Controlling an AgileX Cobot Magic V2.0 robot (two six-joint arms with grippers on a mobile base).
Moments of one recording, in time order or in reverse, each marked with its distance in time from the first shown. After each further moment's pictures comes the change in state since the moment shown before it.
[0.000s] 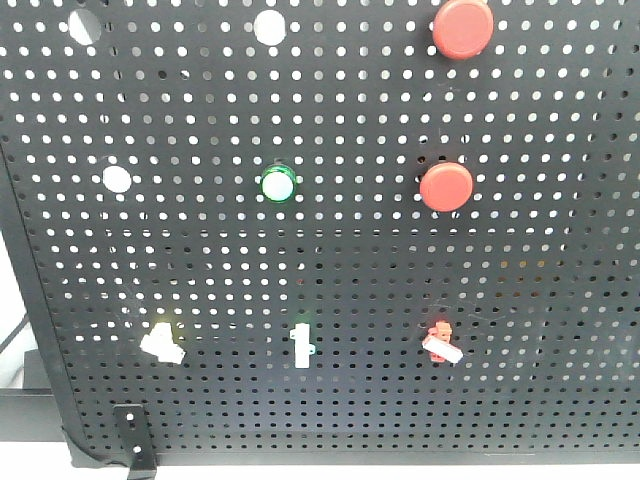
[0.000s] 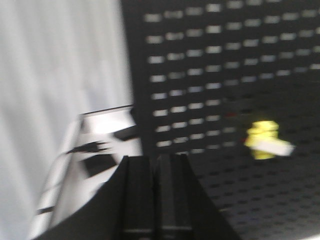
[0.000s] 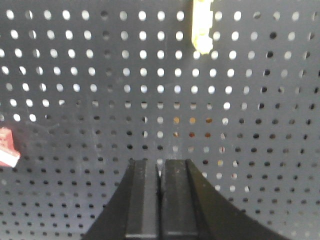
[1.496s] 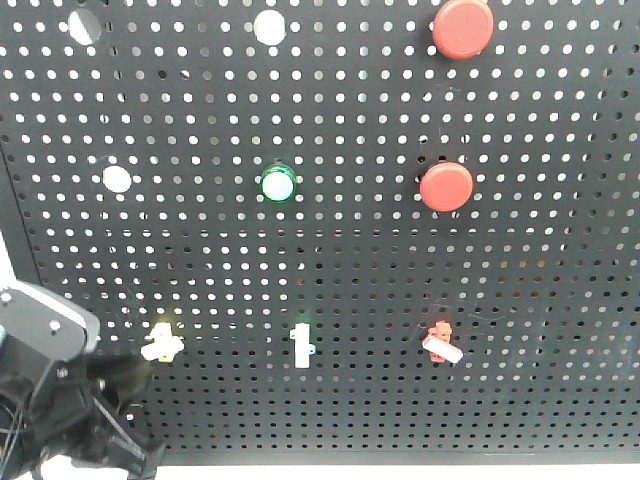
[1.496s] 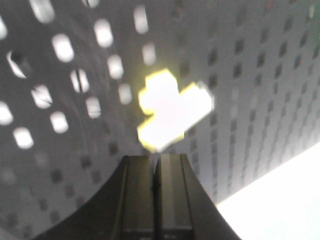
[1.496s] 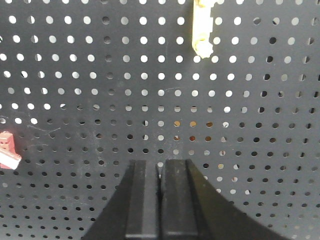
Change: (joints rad) left arm -0.206 0.457 -0.250 0.001 0.162 0.060; right arm 0.000 0.000 0.000 0.000 -0.004 0.000
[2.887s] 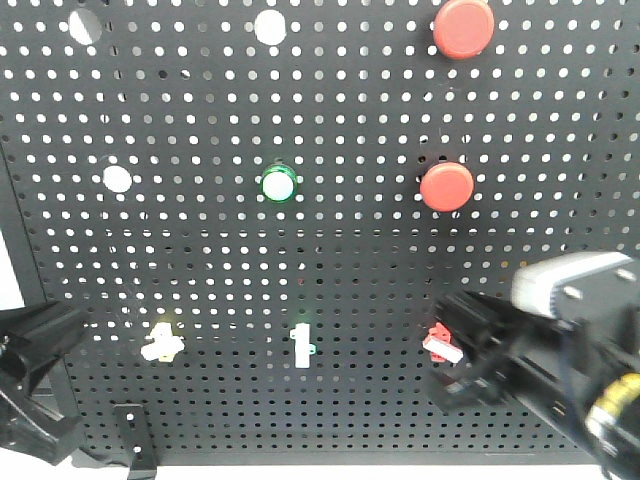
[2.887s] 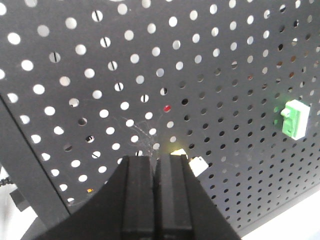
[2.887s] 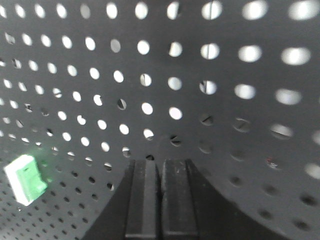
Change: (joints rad) left arm 0.000 -0.282 0.001 -0.002 0.037 0.000; right arm 0.376 0.656 -0.294 -0.058 -0.314 0.076
